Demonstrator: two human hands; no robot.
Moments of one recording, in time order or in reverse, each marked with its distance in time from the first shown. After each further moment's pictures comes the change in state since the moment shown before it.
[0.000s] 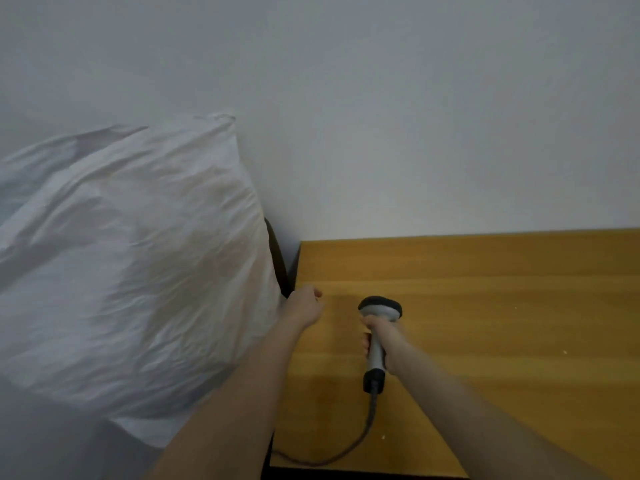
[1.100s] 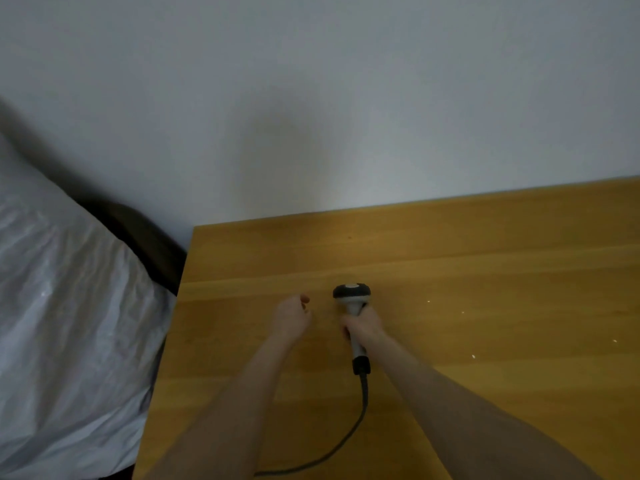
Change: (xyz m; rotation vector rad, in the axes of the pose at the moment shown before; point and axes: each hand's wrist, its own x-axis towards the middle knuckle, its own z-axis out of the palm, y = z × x) left_hand 0.102 0.166 0.195 0.073 -0.088 -0.121; right_hand 0.182 -0.064 -0.200 -0.454 0.089 0.022
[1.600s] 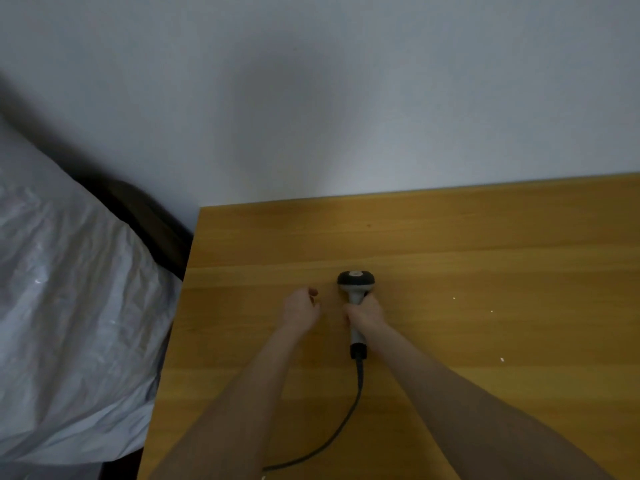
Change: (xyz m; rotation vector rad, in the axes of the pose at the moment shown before) left_hand 0.032 -0.028 0.014 -0.050 -0.049 -0.042; right_hand 0.042 -0.006 0.041 -0.083 0.028 0.028
